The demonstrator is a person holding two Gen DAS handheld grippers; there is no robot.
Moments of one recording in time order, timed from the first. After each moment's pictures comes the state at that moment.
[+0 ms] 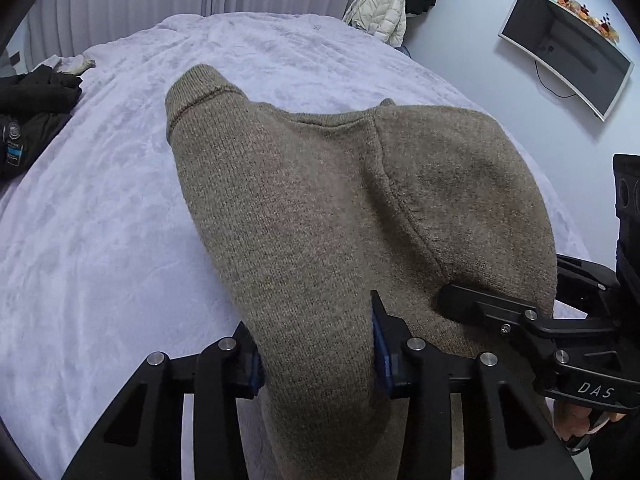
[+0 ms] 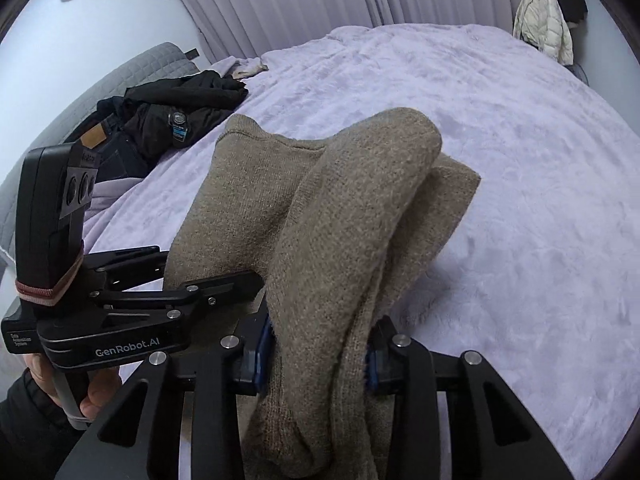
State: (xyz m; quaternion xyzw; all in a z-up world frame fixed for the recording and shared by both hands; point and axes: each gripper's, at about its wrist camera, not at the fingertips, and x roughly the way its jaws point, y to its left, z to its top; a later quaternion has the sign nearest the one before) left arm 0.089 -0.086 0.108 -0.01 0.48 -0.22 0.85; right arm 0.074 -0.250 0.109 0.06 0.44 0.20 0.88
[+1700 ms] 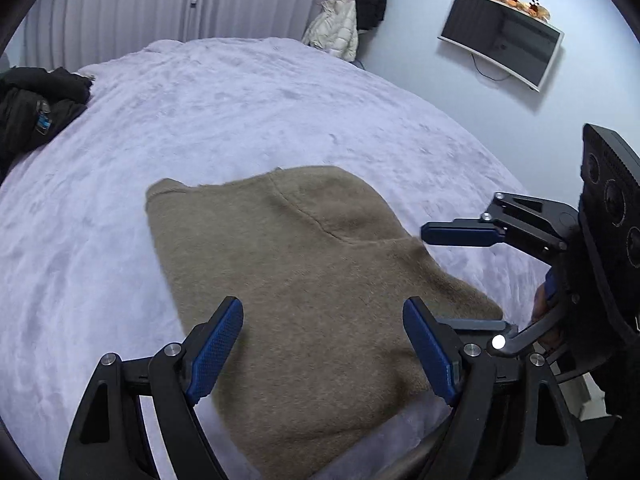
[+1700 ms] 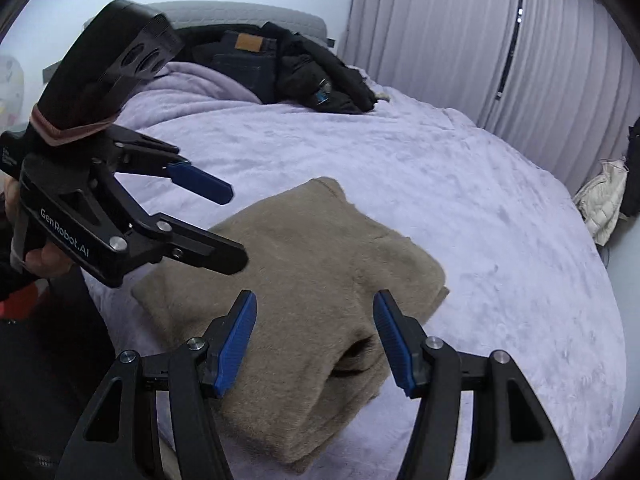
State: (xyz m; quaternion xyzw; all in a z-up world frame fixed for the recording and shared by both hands) left arm -0.108 -0.045 0.097 0.00 0.43 -0.28 0.86; right arm -0.147 -0.181 0.108 -0.21 0.32 0.31 0.87
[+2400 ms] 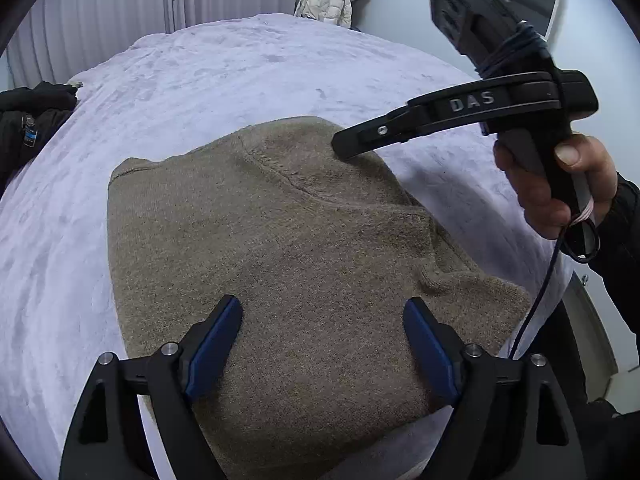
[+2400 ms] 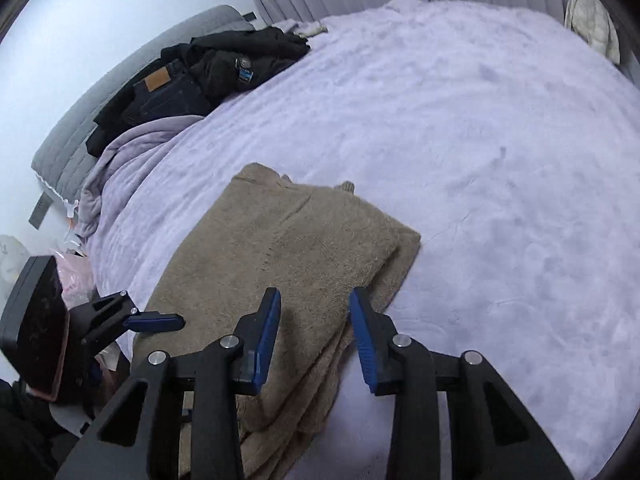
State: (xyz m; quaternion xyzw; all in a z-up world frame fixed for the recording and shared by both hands) left arm -0.118 -0.104 0.062 0.06 0.45 -0.25 0.85; right arm -0.010 -0.266 0.071 0.05 0.48 0.31 0.82
